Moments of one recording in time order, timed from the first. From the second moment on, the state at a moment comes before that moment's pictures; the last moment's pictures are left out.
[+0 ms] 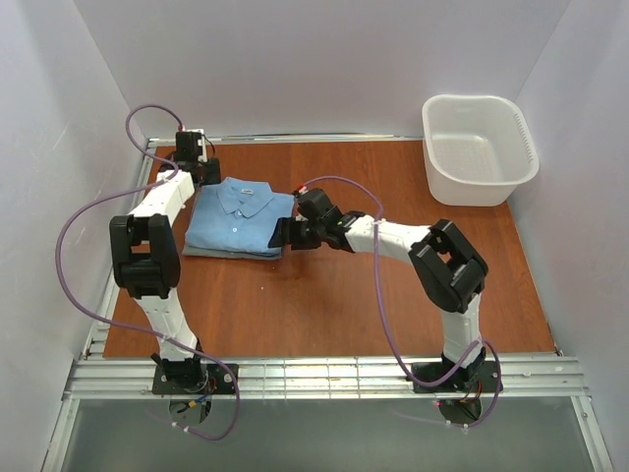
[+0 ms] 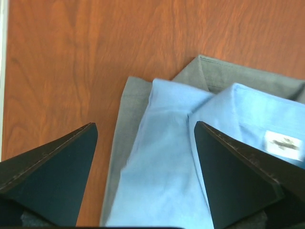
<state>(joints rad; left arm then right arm) -0.01 1.93 1.51 -0.38 -0.20 -0.01 0.84 1.99 1.35 -0.11 -0.27 0.75</state>
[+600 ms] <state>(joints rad) 0.09 1.68 1.31 -0.38 0.04 -0.33 0.73 1.86 1.38 -0.01 -0.46 0.68</state>
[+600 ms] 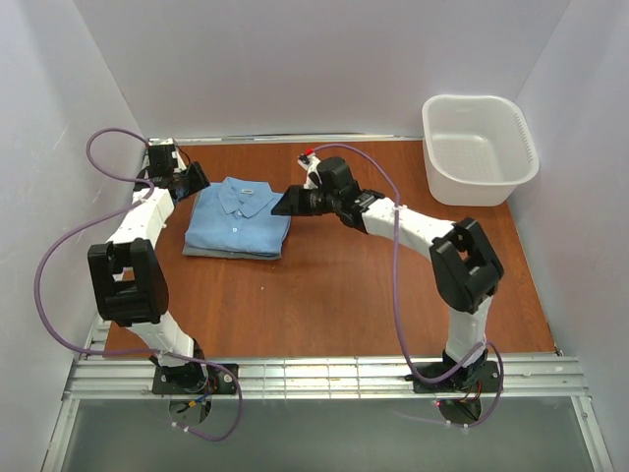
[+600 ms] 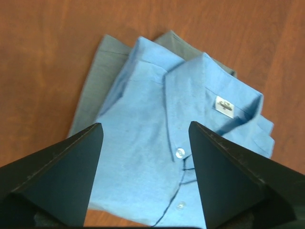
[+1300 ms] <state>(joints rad) 0.20 1.86 1.12 -0.16 0.26 -0.52 0.73 2.17 1.33 0.25 -0.65 0.77</state>
